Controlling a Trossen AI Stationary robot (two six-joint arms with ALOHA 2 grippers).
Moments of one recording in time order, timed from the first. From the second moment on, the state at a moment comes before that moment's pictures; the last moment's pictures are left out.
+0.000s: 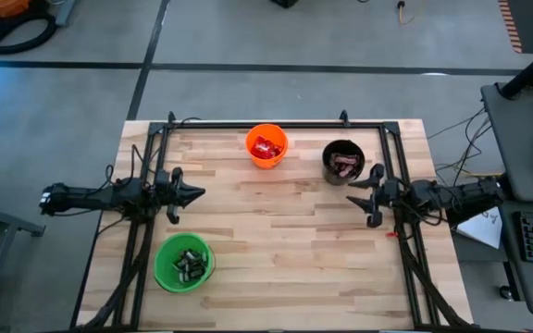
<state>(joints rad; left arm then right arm) -0.06 0.05 0.02 0.09 -0.20 -0.37 0.16 0.00 0.01 0.05 0.30 -0.06</state>
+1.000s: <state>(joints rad) -0.06 0.06 0.02 0.09 -0.20 -0.37 0.05 0.01 0.01 0.03 -0.11 0.17</state>
